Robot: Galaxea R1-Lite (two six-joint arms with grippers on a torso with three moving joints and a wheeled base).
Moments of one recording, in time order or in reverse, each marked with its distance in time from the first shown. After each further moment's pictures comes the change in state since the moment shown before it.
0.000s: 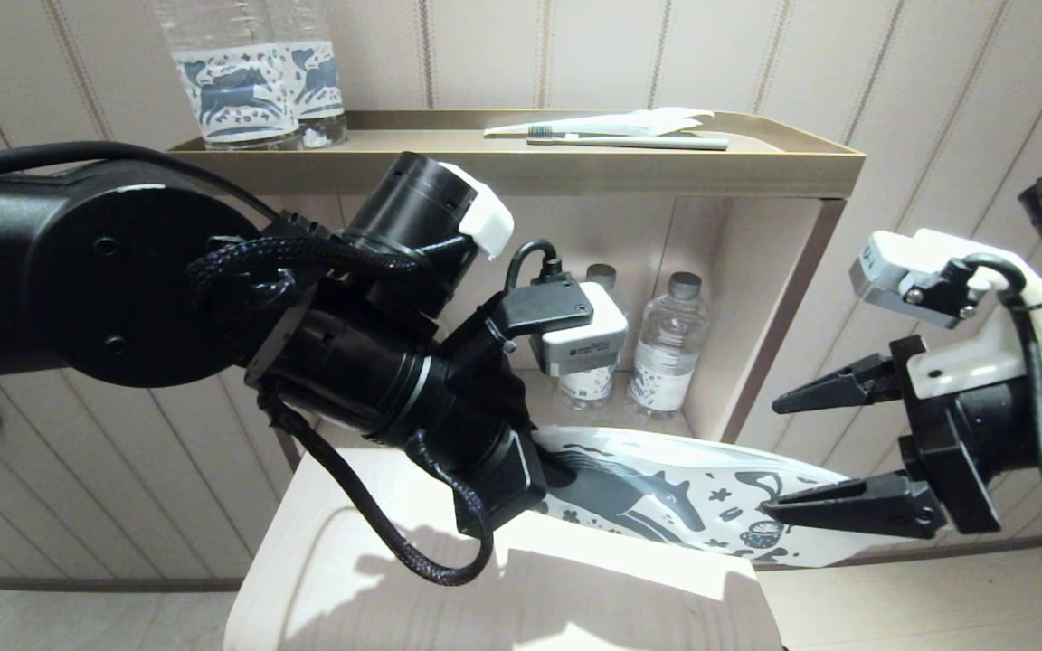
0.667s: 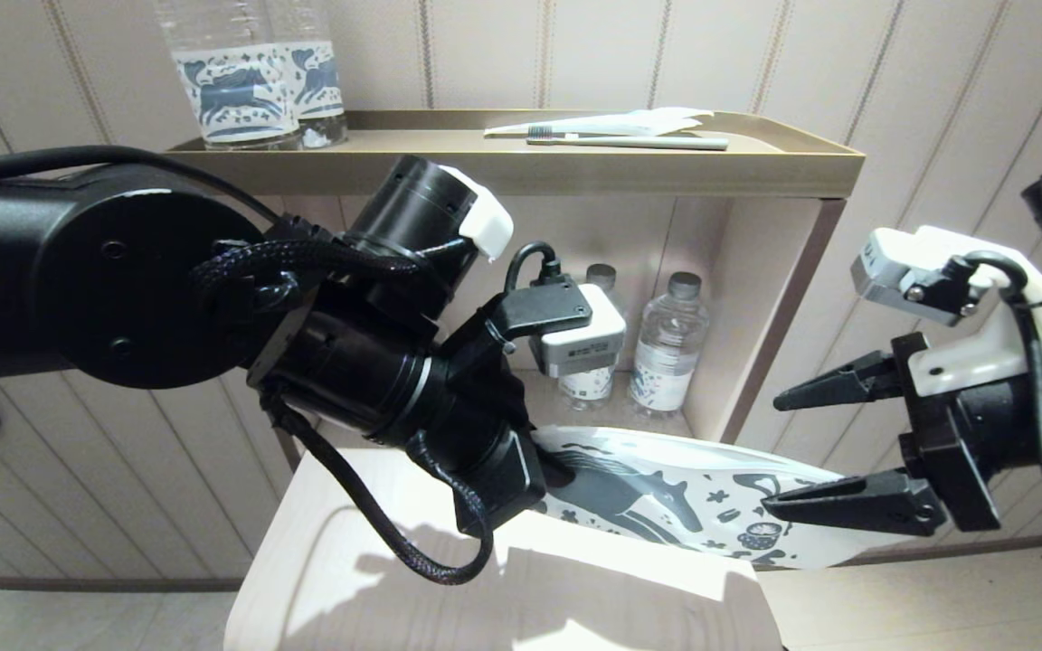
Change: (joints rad) left arm 0.007 0.003 0.004 -0.004 0.000 0.000; right arm 0.002 -0.004 -0.003 0.001 -0.010 0.001
